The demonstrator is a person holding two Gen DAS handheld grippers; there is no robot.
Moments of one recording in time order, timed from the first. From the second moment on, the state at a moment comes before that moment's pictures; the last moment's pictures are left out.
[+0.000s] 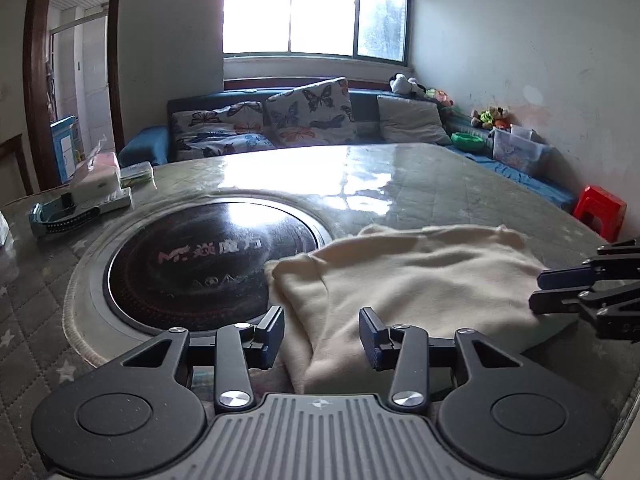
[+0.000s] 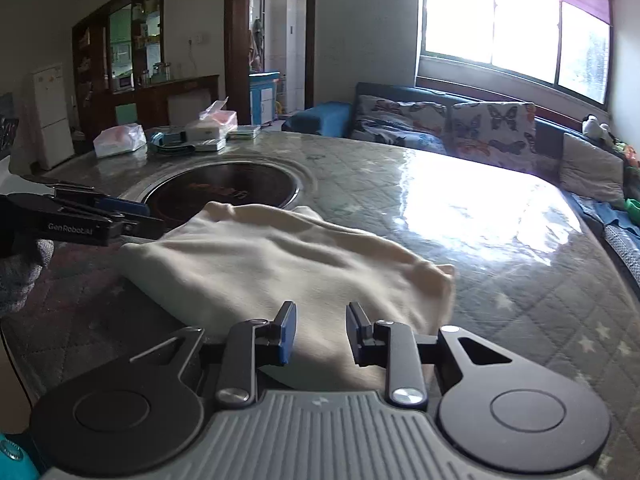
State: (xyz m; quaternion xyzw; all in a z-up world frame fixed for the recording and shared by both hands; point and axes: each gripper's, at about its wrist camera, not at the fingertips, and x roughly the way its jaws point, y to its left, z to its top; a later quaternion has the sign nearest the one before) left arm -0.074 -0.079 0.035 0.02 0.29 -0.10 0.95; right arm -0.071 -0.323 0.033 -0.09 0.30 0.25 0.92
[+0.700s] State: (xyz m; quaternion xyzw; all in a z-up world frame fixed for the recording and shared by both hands) left arm -0.090 -0.031 0.026 -0.06 0.33 -0.07 0.94; right arm -0.081 -0.219 0.046 -0.24 0.28 0.41 0.84
